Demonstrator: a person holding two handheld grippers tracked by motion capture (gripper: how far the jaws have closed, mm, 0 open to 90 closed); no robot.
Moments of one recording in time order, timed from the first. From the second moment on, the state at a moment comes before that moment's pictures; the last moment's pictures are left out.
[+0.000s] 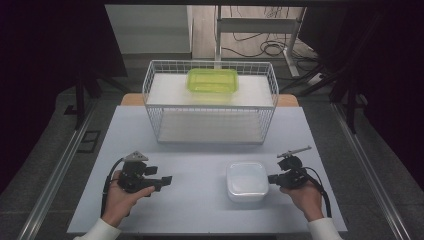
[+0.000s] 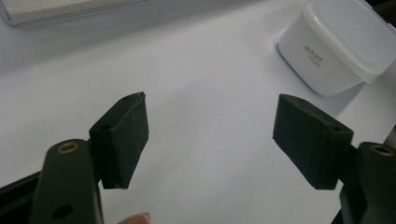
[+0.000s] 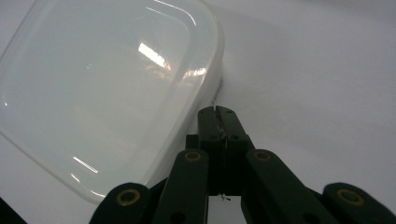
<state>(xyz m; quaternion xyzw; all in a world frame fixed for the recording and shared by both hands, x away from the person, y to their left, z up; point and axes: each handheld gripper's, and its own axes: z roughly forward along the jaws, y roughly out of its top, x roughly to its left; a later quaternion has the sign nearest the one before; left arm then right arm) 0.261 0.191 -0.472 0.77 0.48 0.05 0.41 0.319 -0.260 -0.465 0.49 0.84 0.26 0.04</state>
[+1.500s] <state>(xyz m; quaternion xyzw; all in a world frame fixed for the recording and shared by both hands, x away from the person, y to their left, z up) 0.262 0.193 -0.472 0.77 0.49 0.05 0.41 0.318 -0.173 -0.478 0.41 0.87 0.27 0.02</state>
